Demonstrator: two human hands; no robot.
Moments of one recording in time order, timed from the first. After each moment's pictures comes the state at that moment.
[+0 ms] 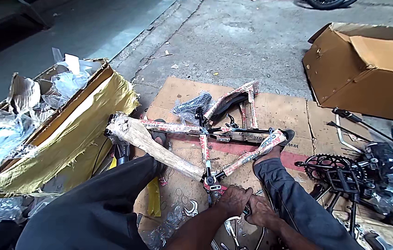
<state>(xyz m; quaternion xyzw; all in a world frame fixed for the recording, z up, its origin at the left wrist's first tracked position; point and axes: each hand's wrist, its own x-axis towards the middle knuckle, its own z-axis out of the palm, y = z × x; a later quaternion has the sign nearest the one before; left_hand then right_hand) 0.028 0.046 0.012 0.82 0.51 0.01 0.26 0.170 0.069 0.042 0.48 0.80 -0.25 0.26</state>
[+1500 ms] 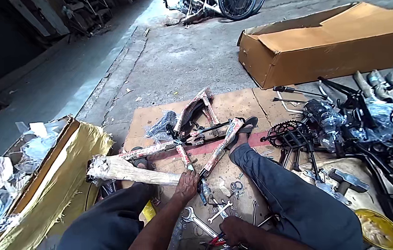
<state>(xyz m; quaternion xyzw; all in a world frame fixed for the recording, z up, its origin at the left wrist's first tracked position) -0.069 0.049 0.065 0.80 0.57 -0.20 0.08 0.141 -0.054 0.003 0.27 0.82 -0.34 0.37</state>
